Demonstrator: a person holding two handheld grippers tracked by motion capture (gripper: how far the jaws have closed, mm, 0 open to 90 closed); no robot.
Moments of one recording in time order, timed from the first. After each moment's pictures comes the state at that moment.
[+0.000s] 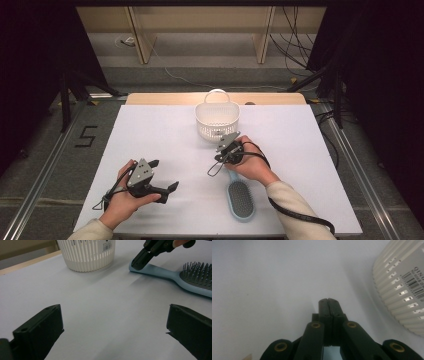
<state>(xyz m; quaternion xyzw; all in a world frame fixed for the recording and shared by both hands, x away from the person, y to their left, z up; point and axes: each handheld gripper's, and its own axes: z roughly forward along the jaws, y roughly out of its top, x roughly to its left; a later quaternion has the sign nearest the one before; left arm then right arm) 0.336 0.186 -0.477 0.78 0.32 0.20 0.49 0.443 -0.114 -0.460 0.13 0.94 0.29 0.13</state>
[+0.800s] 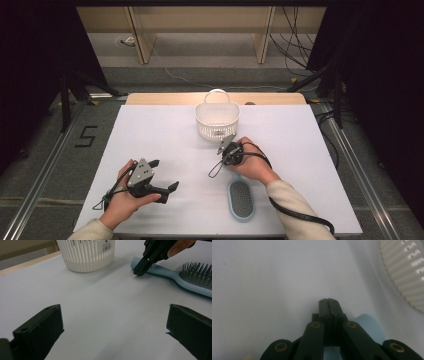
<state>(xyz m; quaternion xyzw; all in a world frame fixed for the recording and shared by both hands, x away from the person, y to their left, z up) 0.335 0.186 -0.477 0.78 0.32 0.20 0.49 0.448 -0.119 -0.471 0.15 0.96 0.21 0.13</state>
